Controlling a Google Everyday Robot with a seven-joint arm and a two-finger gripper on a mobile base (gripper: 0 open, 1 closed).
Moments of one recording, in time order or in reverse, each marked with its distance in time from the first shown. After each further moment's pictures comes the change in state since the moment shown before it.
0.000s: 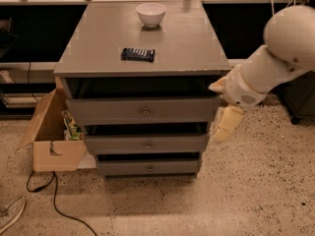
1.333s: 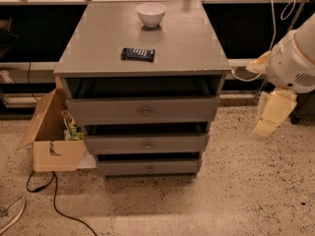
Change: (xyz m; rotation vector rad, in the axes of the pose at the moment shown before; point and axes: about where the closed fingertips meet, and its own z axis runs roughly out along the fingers) arm 0.002 0.040 -0.125 0.100 0.115 0.041
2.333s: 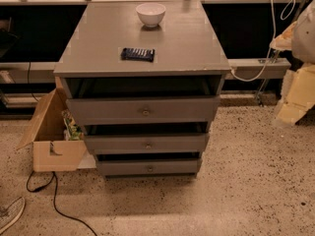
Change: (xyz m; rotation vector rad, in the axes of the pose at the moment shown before) arm -0.001 0.002 -0.066 0.071 0.123 0.020
